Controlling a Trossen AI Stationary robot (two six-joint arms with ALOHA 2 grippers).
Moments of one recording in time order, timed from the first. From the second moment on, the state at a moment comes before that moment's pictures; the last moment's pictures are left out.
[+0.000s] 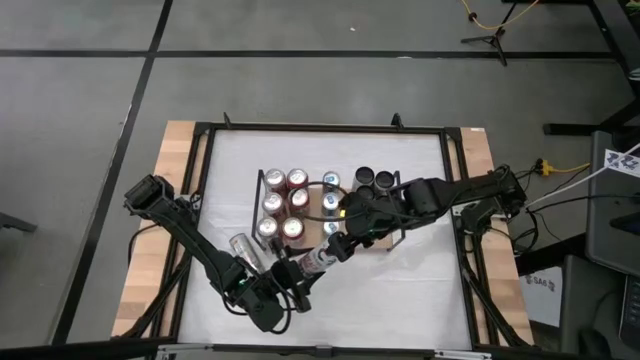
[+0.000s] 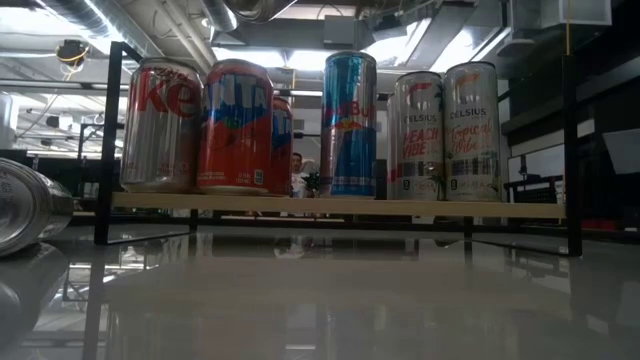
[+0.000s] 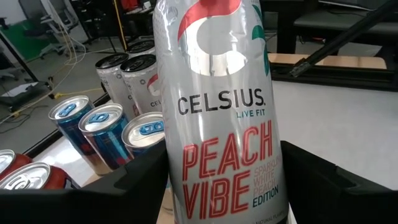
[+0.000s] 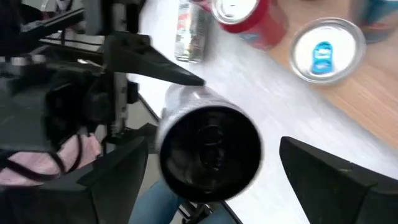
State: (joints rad) left arm -0.67 1.78 1.36 -0.27 -1.12 -0.51; right arm 0.31 1.76 1.95 -1.06 -0.02 1.21
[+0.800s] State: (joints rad) left arm -0.67 1.78 1.36 -0.28 -1.13 -0.51; right arm 0.30 1.82 1.95 -1.00 -0.16 1.17
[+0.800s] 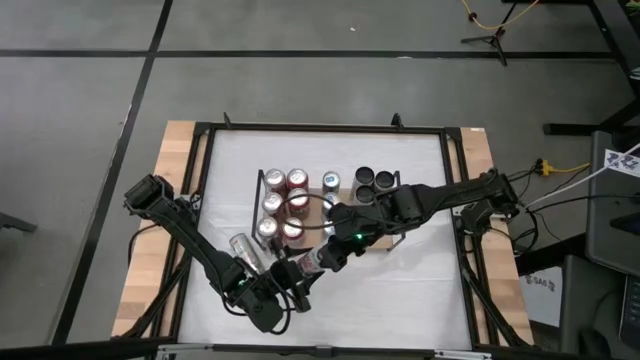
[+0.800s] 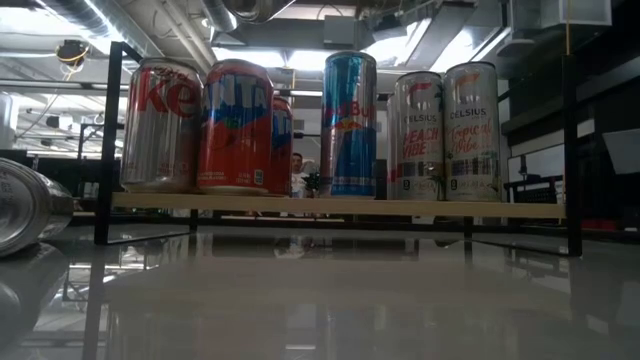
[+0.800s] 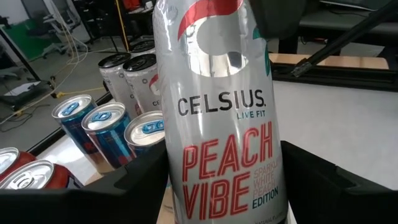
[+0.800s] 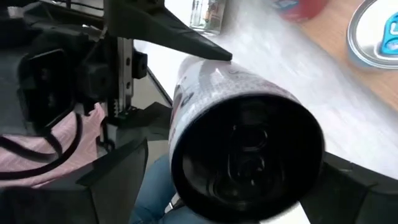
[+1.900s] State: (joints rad) left arm -0.67 1.78 1.36 -0.28 -1.13 -0.51; right arm 0.30 1.82 1.95 -0.99 -0.05 1.15
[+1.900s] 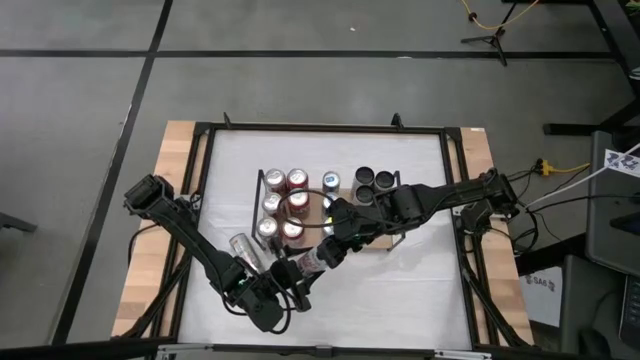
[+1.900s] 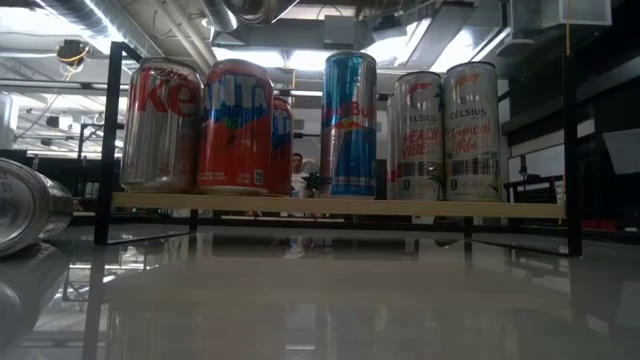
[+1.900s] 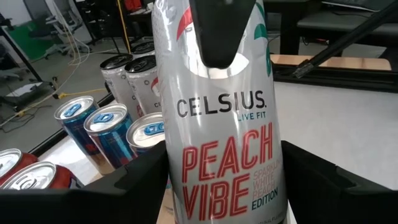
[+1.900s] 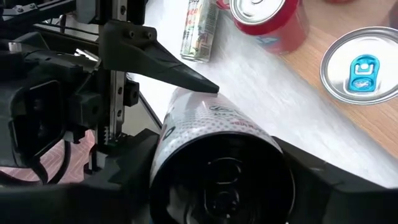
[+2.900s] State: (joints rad) left arm -0.67 1.78 1.36 -0.28 -1.12 -0.52; right arm 0.30 1.82 1.95 -1.00 -0.08 1.13
